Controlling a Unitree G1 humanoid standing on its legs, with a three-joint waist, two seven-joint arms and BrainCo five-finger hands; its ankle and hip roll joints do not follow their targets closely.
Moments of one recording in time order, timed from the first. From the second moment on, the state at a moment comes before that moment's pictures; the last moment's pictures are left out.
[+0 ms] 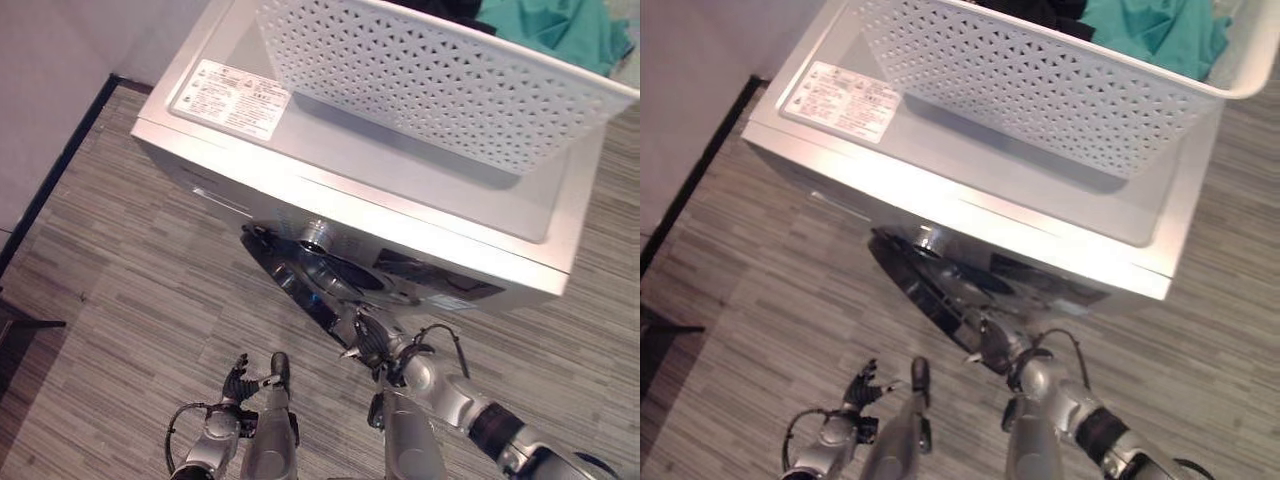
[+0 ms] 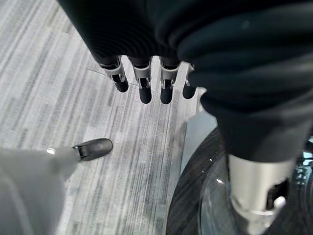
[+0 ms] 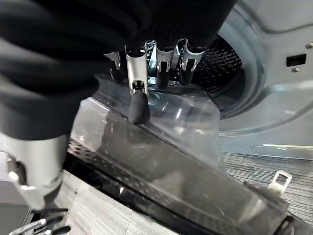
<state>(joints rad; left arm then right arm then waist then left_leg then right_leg) -0.06 0.19 -0.25 0.84 -0.16 -0.13 0.24 -0.35 -0.38 0.77 0.40 -0.41 0.02 -0.13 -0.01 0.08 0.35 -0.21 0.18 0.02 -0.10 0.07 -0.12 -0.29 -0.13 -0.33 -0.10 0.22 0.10</state>
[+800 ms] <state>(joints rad) 0.27 0.34 -0.18 0.41 -0.16 -0.13 0.38 -0.49 -0.02 0.85 0.64 0.57 -0.05 -0.11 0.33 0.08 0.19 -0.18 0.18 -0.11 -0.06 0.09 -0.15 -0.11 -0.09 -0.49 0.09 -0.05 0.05</state>
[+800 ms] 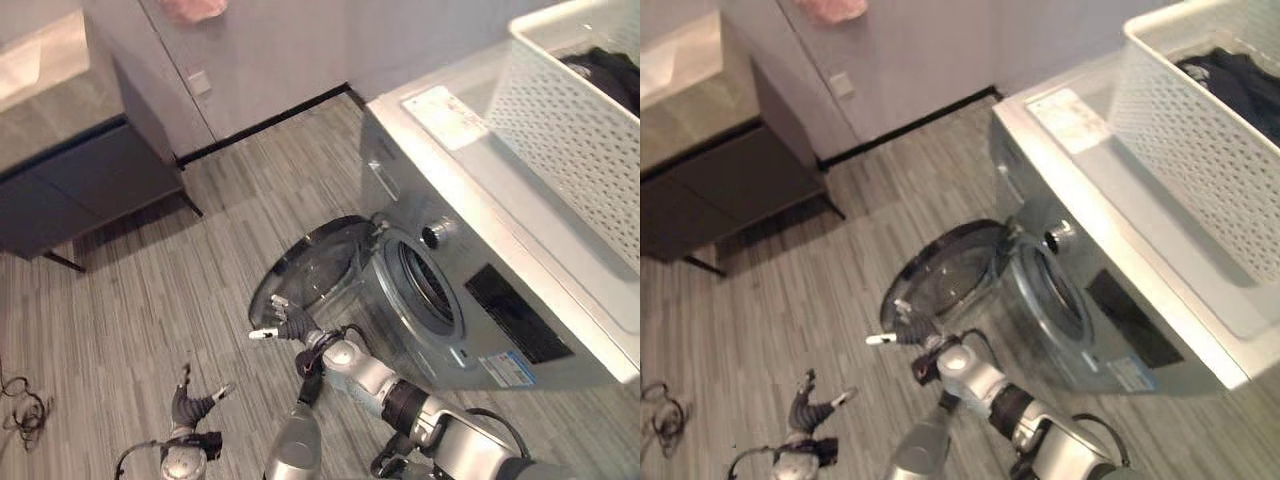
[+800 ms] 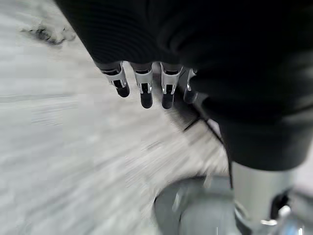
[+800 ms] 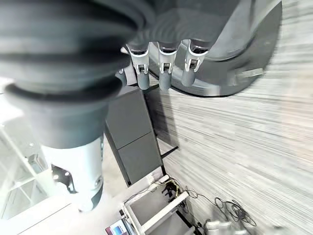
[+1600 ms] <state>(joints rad) -0.52 0.94 -0.88 0.75 -0.12 -0.04 -0.40 0.11 -0.53 0.39 0.54 0.36 0.02 0.12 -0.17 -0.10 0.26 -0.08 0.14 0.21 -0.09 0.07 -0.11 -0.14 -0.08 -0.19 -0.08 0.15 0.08</state>
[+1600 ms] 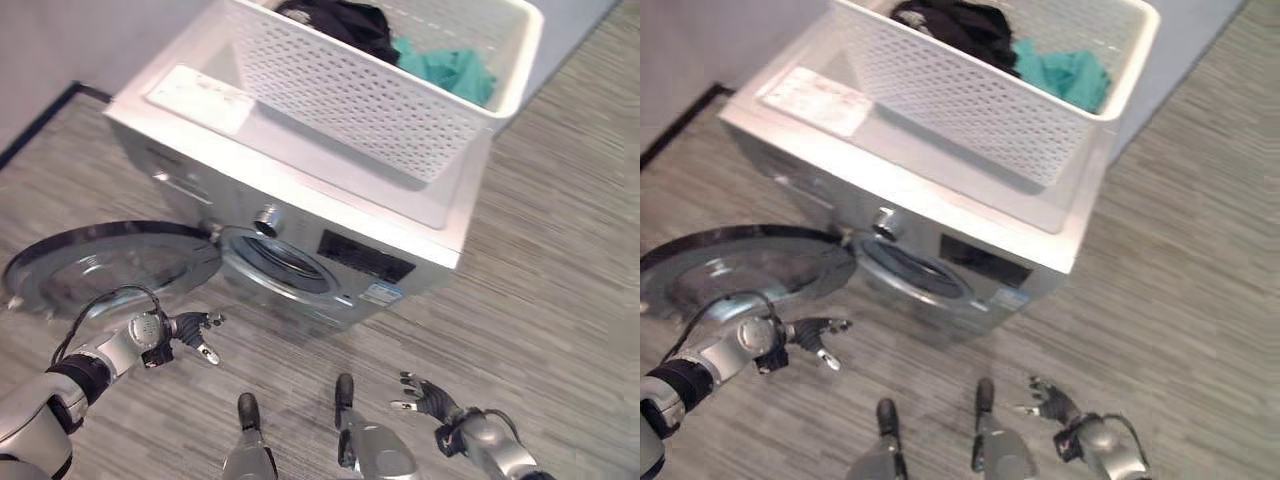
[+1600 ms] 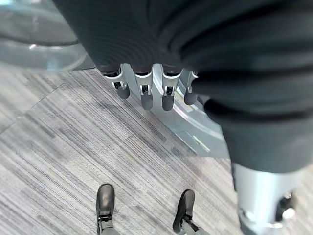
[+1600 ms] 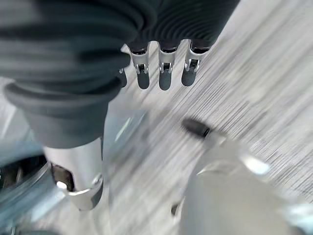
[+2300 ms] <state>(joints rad) 0.21 0.68 -0.10 0.70 0.36 0.07 -0.12 0.03 -0.80 -0.47 -0.16 0.17 -0.09 -0.21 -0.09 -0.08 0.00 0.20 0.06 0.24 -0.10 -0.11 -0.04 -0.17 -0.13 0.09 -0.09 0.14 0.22</state>
